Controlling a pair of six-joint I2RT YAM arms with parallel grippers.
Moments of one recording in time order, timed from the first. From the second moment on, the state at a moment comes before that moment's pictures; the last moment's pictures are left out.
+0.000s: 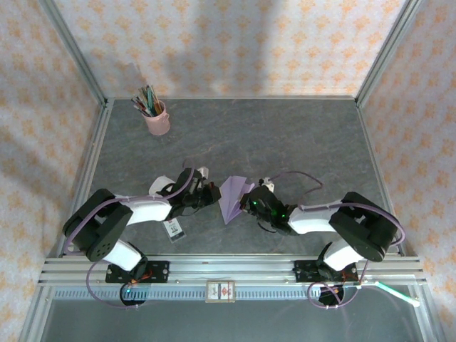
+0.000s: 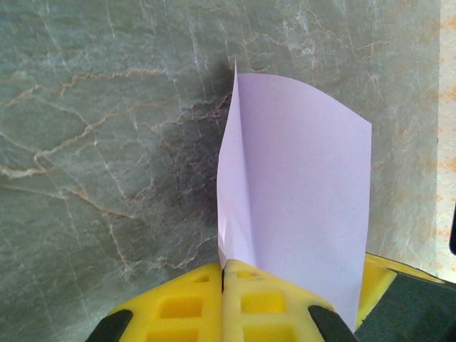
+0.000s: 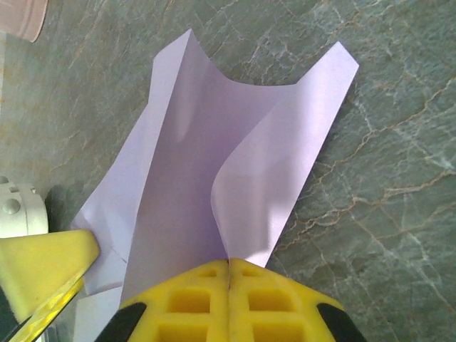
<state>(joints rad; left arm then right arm) -0.58 1.51 0.53 0.27 0.26 -0.94 0.89 1.50 0.44 0.38 0.16 1.15</state>
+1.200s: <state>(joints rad) -0.70 1.32 0.63 0.00 0.05 -0.84 0.87 1.32 0.45 0.28 0.20 1.10</state>
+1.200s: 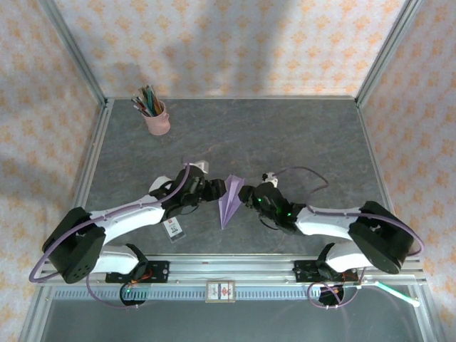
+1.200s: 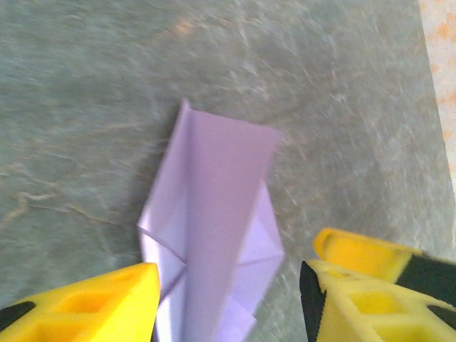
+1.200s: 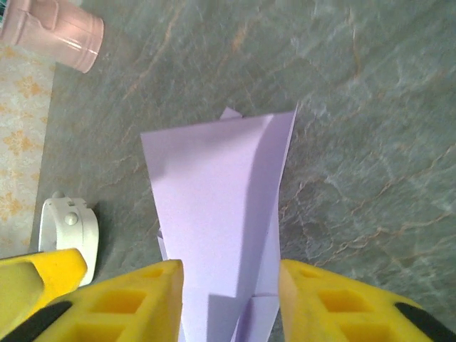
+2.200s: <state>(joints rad) -0.82 1.83 1.09 -0.24 -0.28 -0.77 0.74 1.10 0.42 0.04 0.32 0.95</state>
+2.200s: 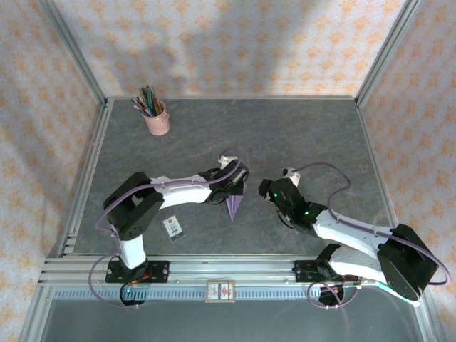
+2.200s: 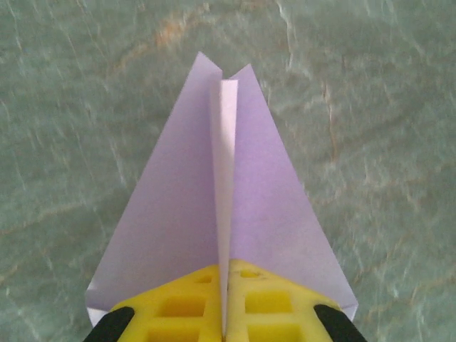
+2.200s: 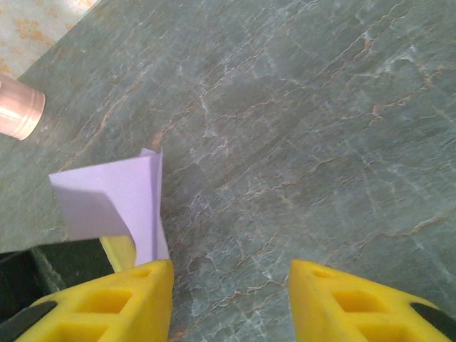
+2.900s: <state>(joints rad) -0.80 1.91 1.27 -0.33 -0.35 -0.80 0.68 1.07 0.40 0.03 0.27 0.89</state>
